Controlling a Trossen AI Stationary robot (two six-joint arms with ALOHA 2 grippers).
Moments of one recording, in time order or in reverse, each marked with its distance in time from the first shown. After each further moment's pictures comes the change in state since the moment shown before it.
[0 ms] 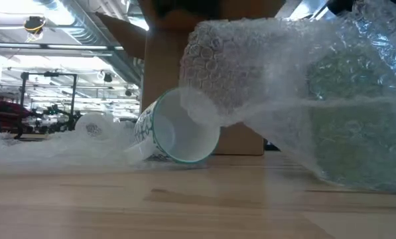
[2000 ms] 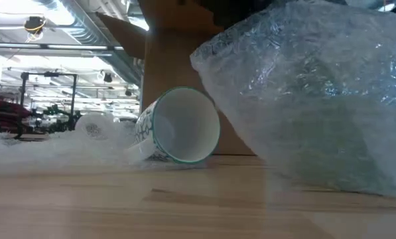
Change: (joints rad) left arm 0.078 0.320 0.000 0.770 0.142 0.257; right arm 0.072 0.005 0.186 -0.457 -0.140 0.302
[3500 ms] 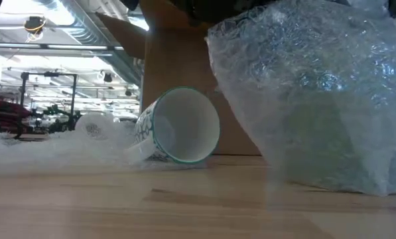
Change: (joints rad) left arm 0.014 0.040 -0.001 0.055 0.033 -0.020; right arm -0.006 -0.009 -0.155 0.228 0.408 0.027
